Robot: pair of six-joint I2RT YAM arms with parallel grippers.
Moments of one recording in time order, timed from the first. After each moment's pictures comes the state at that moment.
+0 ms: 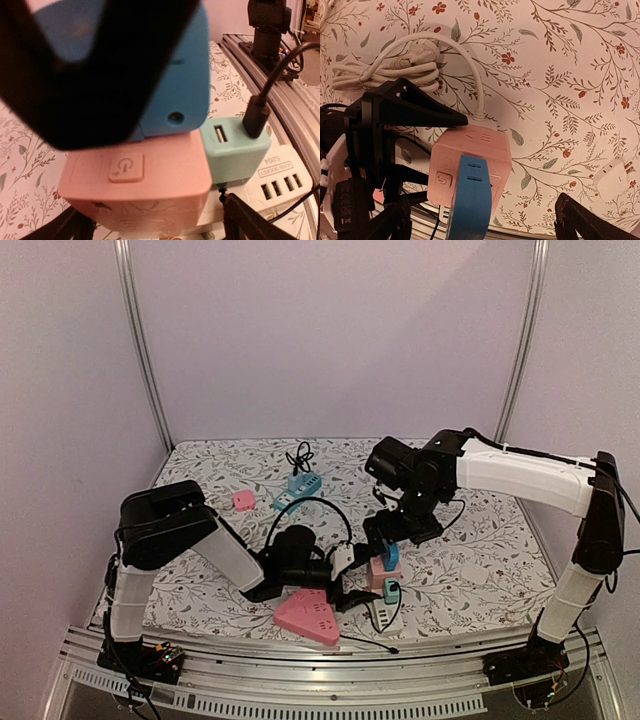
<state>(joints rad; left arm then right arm) -1.02 2.19 0.91 0.98 0.41 0.25 0.90 1.75 1.50 -1.12 0.04 0.57</state>
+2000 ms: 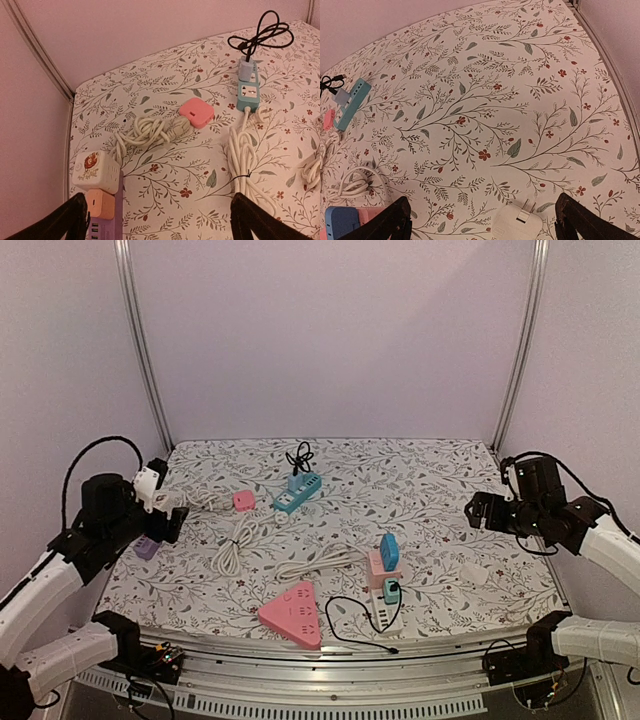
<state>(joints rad) -0.26 0.73 0.53 -0.25 -0.08 0.26 0.38 0.92 0.72 -0.53 0.16 0.47</state>
